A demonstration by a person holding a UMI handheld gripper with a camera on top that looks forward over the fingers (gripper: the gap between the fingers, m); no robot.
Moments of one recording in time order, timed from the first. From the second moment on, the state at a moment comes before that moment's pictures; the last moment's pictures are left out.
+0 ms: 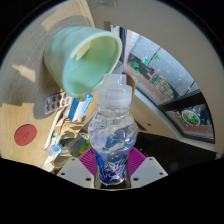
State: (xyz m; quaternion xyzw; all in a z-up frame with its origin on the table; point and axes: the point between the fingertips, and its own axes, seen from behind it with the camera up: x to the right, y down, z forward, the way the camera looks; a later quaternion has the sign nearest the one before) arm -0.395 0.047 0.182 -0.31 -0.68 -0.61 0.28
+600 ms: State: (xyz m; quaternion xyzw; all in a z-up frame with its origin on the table) arm -0.327 0.008 0.204 -0.78 -0.28 -0.07 0.55
